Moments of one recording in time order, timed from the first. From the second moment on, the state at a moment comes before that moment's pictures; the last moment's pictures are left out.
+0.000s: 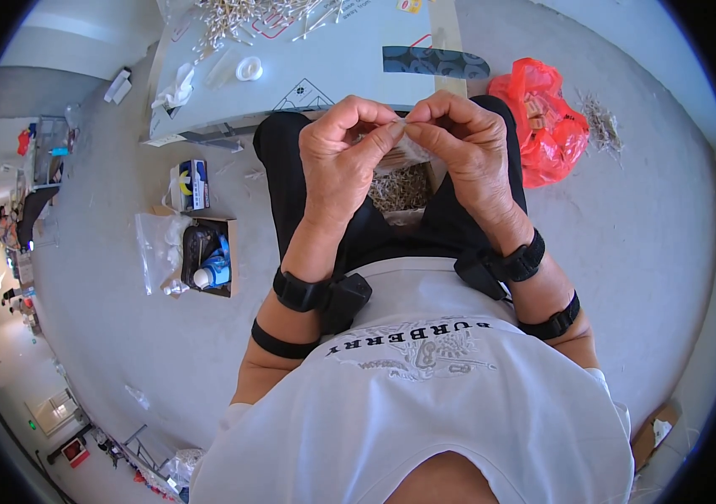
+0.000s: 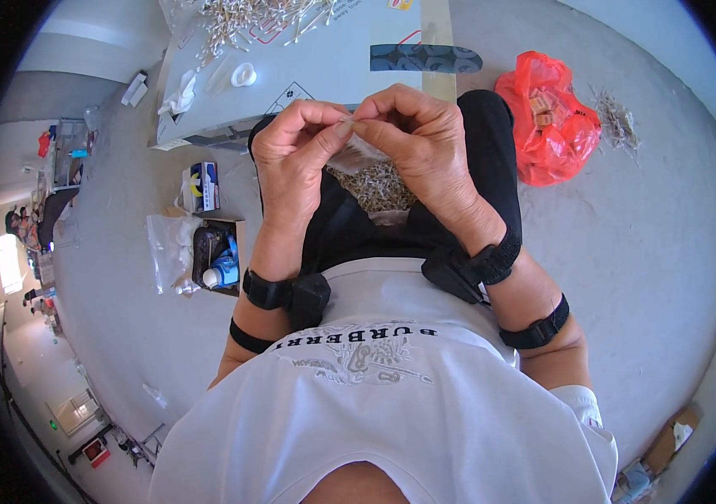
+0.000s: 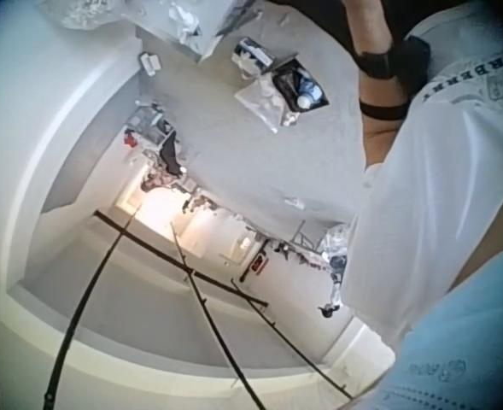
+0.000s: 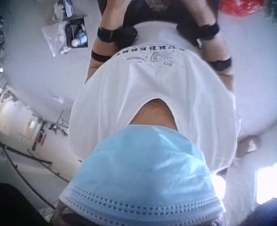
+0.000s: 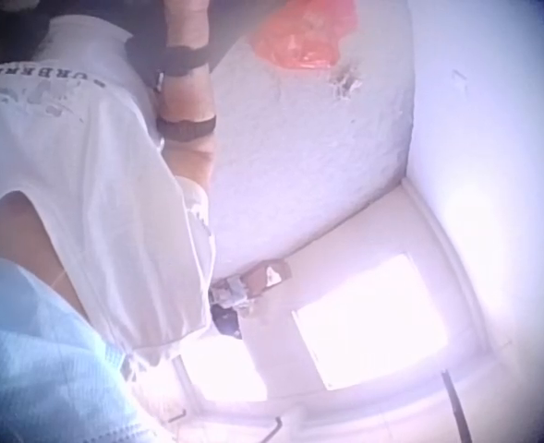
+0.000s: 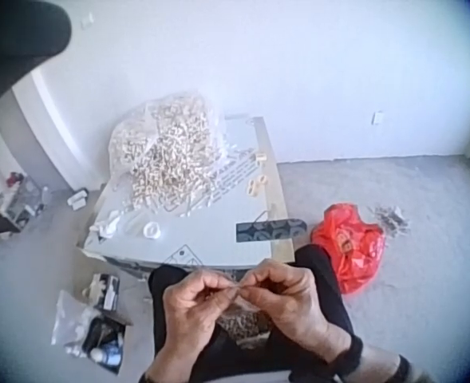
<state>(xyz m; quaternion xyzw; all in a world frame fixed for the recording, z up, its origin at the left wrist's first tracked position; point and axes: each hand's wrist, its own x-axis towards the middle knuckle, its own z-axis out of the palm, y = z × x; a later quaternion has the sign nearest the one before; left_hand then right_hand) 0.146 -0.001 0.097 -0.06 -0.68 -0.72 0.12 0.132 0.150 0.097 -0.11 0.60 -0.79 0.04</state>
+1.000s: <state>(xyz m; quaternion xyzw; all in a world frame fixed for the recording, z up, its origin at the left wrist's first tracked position) 0.144 -0.005 0.099 -0.19 -0.82 -0.48 0.26 0.128 0.160 0.107 -0.05 0.59 -0.78 0.18</state>
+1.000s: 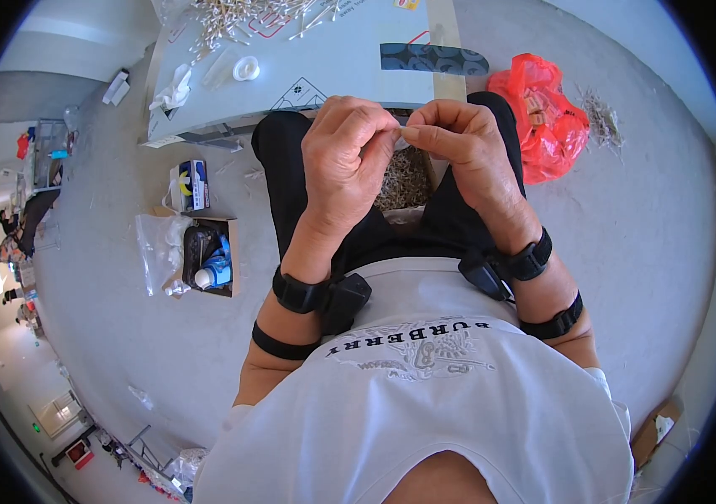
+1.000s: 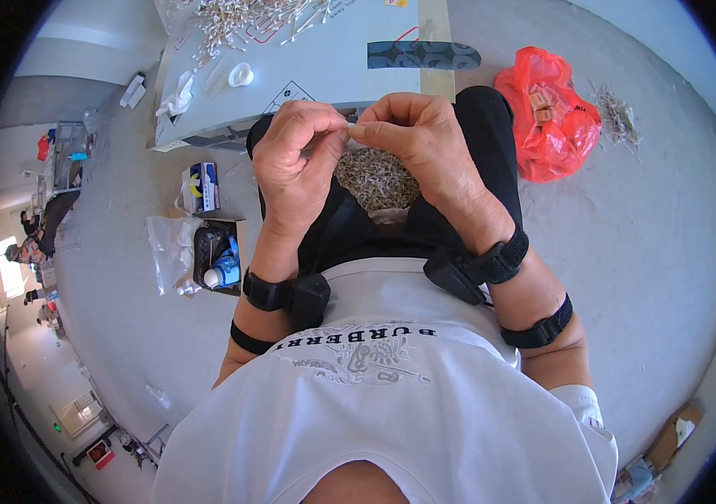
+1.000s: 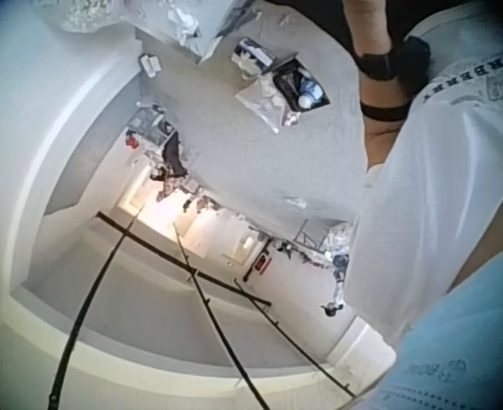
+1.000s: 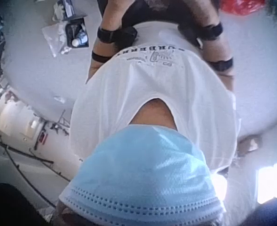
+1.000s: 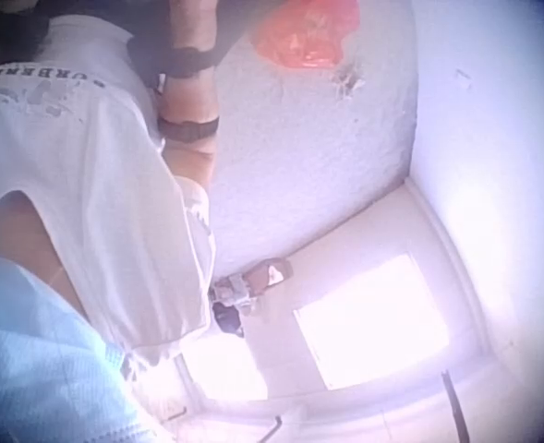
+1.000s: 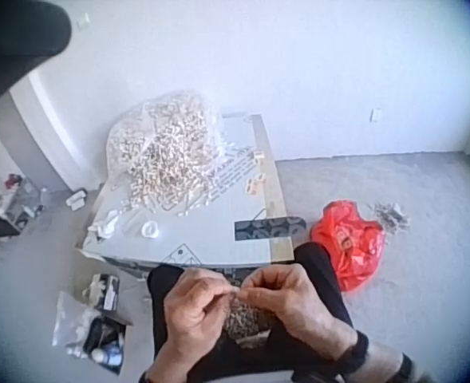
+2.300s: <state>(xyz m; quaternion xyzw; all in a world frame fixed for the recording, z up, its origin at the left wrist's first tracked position) 0.150 -0.004 0.105 -0.10 -0.81 -0.57 0.10 0.119 0.164 0.102 -0.11 0.59 -0.77 0.21</state>
